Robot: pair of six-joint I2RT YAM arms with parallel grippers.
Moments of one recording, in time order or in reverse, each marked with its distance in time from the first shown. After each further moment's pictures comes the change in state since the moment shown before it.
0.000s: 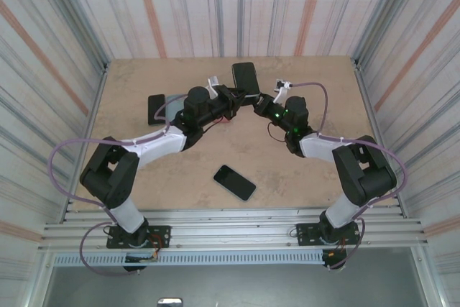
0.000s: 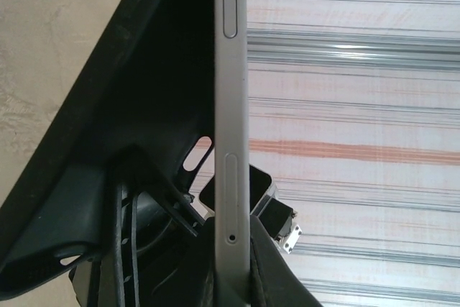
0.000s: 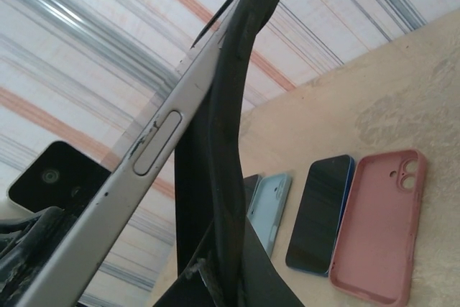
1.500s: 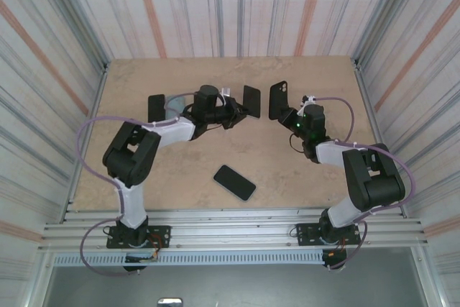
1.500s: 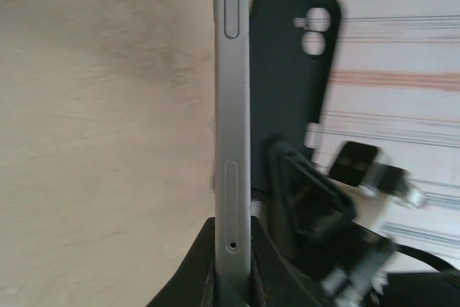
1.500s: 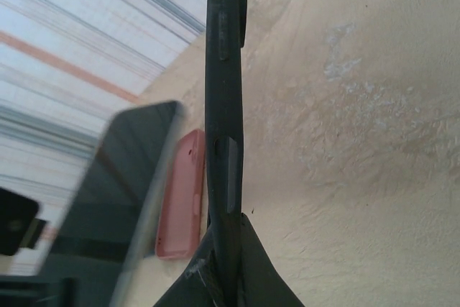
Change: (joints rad) left arm 0.079 0.271 0.134 -0.260 0.299 0.327; right arm -0.195 -0.071 -0.156 -0.224 0.092 -0.041
